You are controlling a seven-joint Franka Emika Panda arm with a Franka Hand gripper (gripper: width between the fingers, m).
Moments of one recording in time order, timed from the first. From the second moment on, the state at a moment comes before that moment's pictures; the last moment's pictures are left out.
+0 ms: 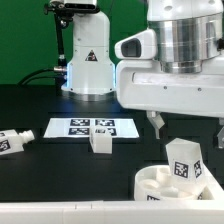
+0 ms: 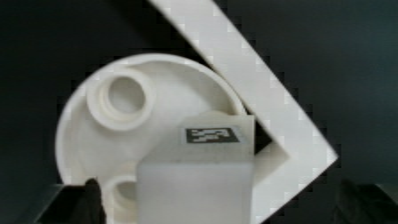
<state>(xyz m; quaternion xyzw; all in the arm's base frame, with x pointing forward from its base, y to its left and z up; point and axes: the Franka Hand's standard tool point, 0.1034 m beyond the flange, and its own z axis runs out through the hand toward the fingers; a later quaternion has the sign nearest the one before) 0.624 0.107 0.093 -0.96 0.26 0.02 0.07</state>
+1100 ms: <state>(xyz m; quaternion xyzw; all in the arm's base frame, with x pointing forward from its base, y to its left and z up) 0.630 0.107 0.086 -0.96 -0.28 -0.02 0.02</state>
